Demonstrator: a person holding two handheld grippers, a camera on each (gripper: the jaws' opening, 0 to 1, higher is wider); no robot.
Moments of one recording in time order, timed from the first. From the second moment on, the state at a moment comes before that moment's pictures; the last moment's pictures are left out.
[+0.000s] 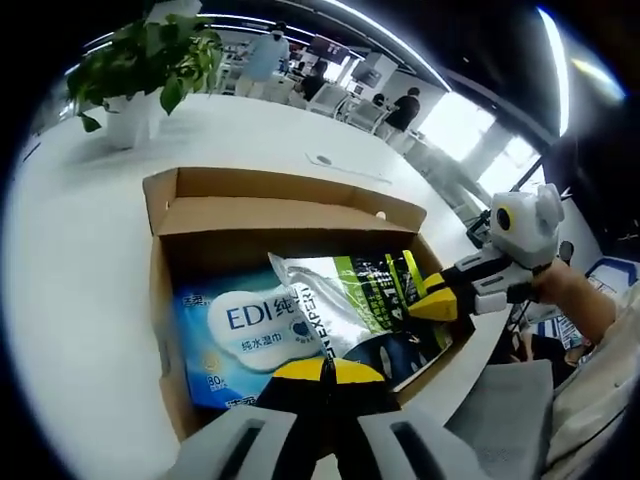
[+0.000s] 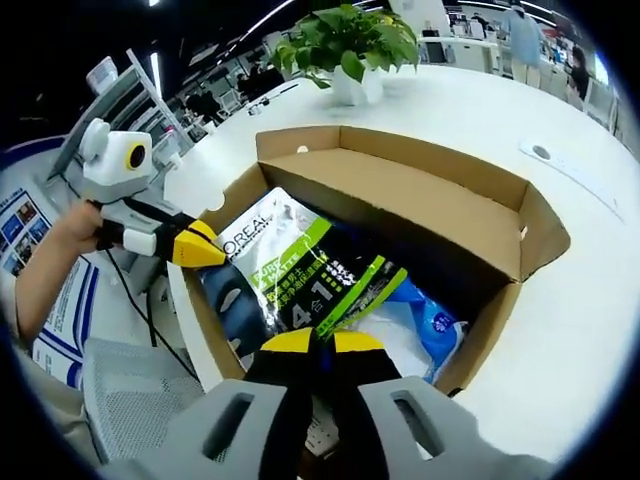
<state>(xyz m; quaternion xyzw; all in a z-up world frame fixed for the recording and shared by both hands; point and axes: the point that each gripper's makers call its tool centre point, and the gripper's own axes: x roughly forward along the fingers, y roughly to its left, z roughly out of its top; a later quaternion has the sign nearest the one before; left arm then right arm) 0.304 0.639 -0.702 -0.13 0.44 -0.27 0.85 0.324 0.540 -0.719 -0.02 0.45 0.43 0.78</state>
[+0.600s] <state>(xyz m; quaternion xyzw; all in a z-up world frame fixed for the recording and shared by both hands) 0.308 0.613 -0.679 -0.12 0.42 -0.29 0.85 0.332 0.513 -0.692 0.02 0.44 0.41 0.80</state>
